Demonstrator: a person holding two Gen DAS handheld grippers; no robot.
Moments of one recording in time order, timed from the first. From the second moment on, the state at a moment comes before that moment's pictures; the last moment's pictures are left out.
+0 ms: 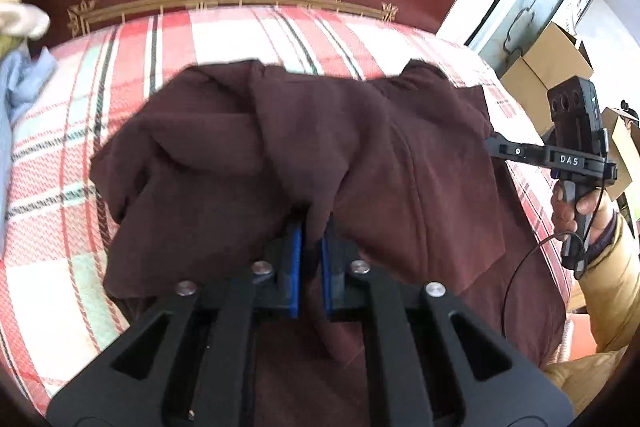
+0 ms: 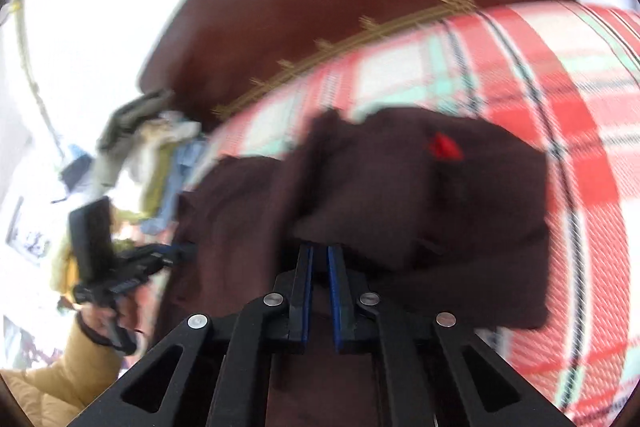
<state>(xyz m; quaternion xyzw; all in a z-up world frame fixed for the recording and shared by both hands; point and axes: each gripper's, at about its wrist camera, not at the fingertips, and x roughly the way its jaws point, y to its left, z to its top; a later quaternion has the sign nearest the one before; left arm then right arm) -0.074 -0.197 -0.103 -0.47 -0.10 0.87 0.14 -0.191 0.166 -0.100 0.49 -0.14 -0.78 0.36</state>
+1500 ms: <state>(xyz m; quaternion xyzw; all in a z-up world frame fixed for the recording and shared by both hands) 0.188 -0.185 -0.119 -0.46 -0.19 0.85 0.17 0.045 0.253 -0.118 0.46 -0.13 -0.78 0.40</state>
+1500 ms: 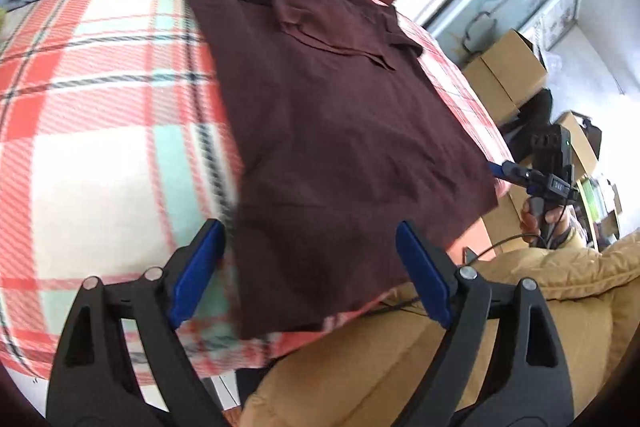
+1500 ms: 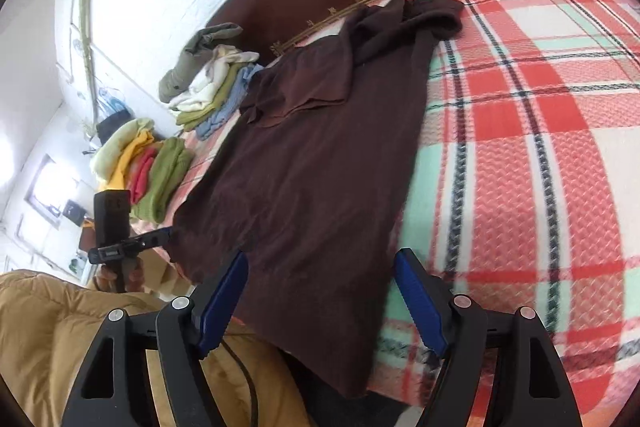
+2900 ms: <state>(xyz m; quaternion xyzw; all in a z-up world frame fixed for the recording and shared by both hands) 0.147 -0.208 -0.074 -0.43 -0.34 0.81 0.20 0.019 0.260 -0.072 0.39 -0.28 -0.76 0.45</state>
